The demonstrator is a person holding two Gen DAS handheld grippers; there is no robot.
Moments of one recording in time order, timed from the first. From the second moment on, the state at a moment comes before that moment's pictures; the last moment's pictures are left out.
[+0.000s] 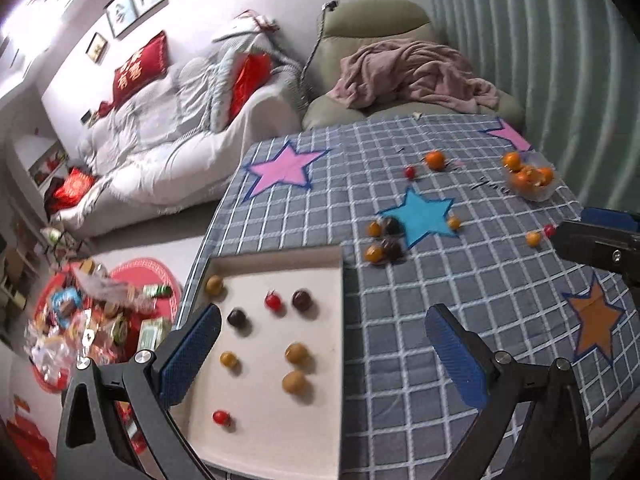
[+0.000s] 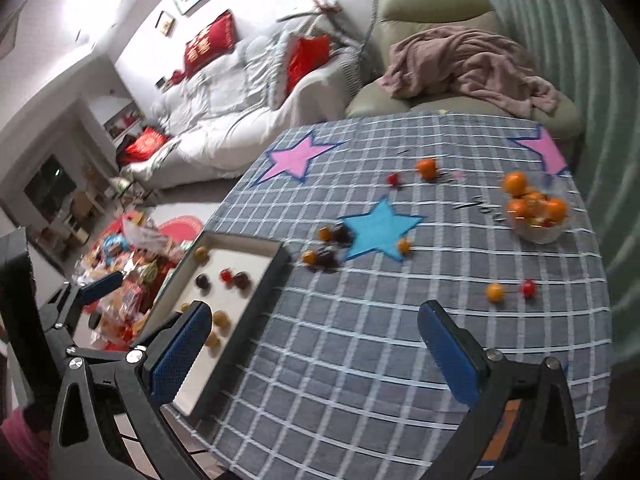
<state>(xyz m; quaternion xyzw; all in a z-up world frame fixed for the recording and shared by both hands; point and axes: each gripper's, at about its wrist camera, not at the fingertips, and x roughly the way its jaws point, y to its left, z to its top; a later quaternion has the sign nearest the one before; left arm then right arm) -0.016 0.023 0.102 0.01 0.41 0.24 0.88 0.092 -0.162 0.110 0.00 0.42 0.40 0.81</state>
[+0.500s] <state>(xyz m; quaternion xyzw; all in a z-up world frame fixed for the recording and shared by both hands) 0.057 0.004 0.053 -0.03 0.45 0.19 0.87 0.170 -0.263 0.067 0.02 0.45 0.27 0.85</state>
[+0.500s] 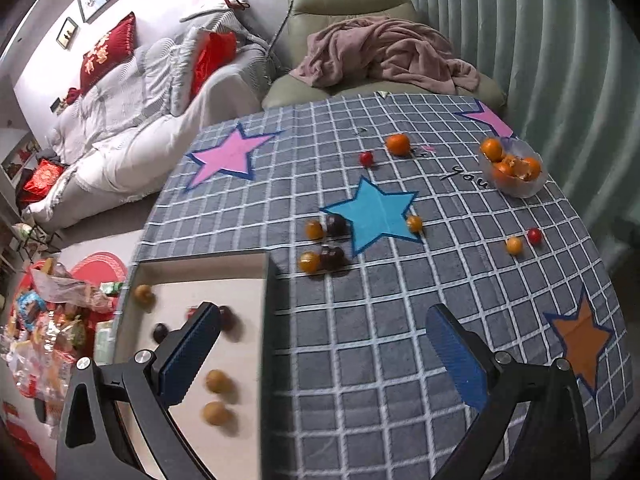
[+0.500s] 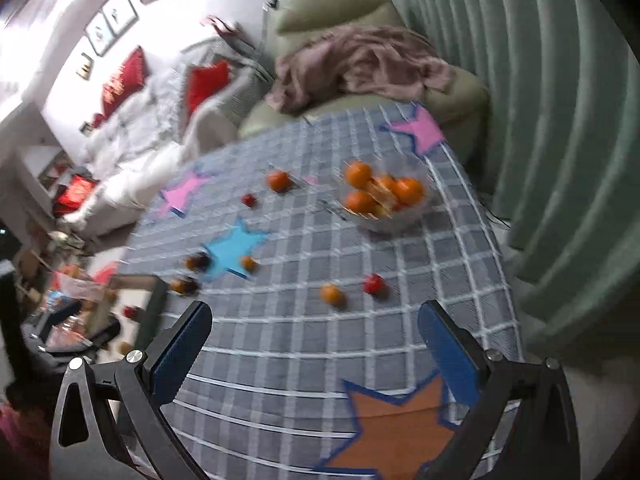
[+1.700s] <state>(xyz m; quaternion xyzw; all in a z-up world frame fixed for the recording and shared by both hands) 0.220 -0.014 -0.050 0.00 0.47 0.14 0.87 0.232 -0.207 -0.039 -0.11 0.44 0.21 0.87</state>
